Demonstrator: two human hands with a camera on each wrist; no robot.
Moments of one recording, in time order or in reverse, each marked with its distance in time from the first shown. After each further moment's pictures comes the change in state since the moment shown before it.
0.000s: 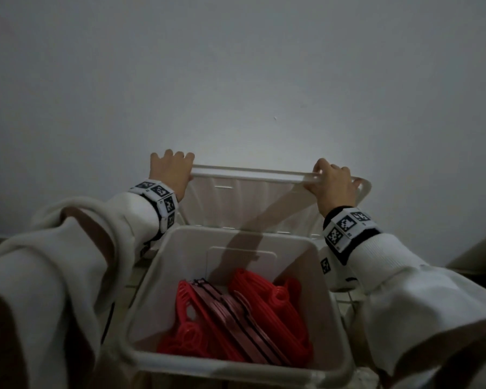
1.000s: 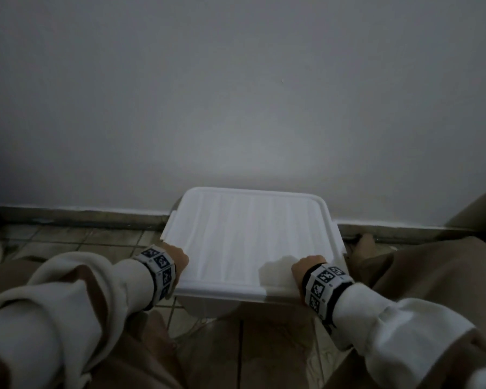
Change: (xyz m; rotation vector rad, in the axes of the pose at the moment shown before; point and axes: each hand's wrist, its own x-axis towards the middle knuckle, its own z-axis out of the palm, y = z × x) left_hand -0.199 0.016 0.097 0.348 -0.857 0.386; right_hand -0.211 0.017 0.057 -0.748 -1.028 -0.417
